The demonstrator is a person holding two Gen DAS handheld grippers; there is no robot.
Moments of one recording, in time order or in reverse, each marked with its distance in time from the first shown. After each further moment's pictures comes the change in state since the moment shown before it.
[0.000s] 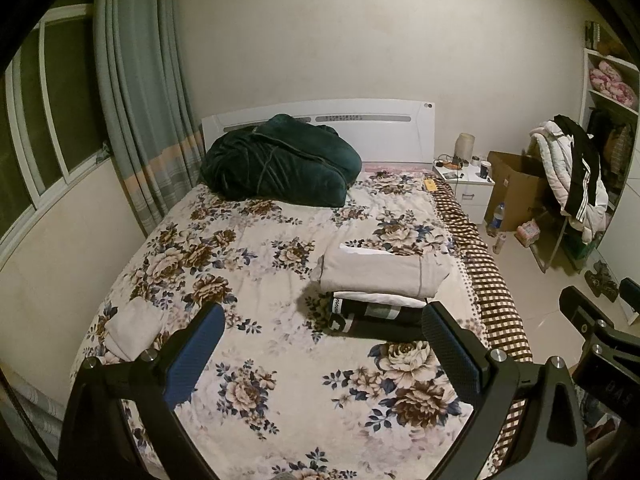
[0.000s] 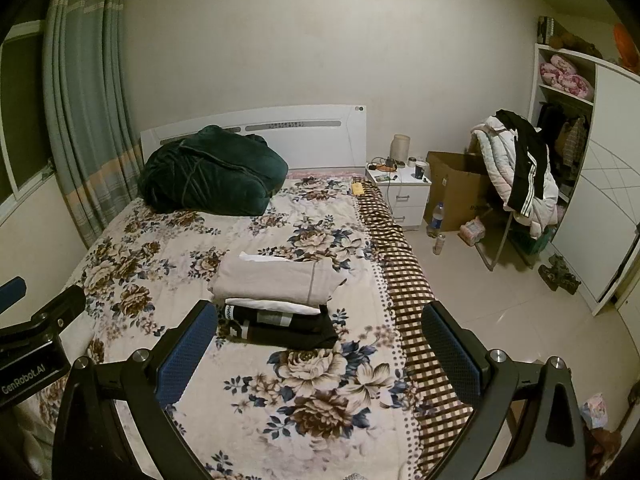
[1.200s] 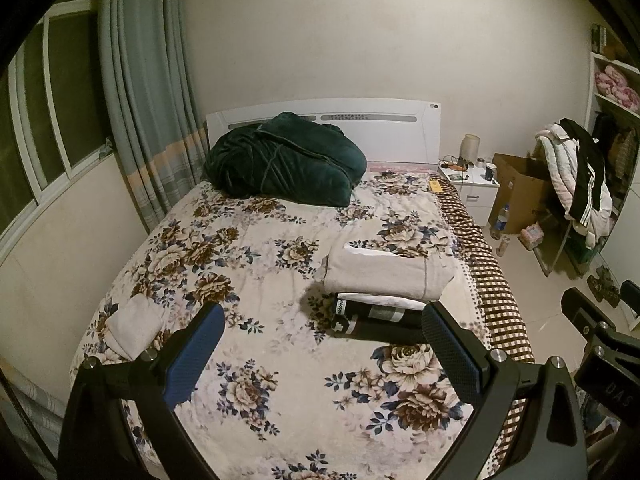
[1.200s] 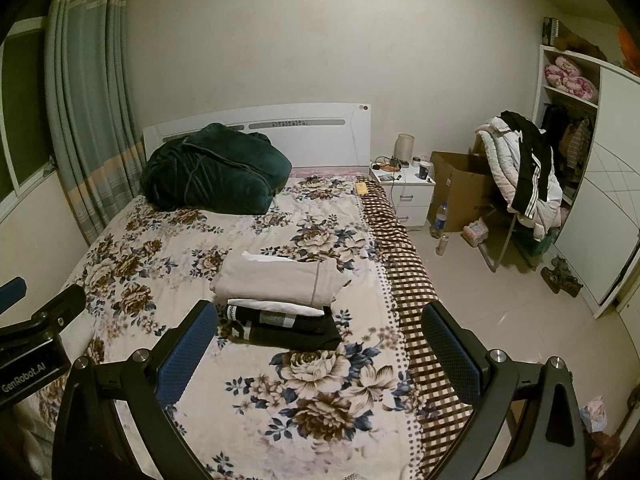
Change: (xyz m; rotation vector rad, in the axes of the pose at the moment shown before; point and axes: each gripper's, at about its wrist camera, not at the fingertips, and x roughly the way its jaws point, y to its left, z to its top) left arm 0.003 0.007 0.004 0.006 0.002 -0.013; right arm 0.002 0.002 0.000 -0.002 0.000 0.000
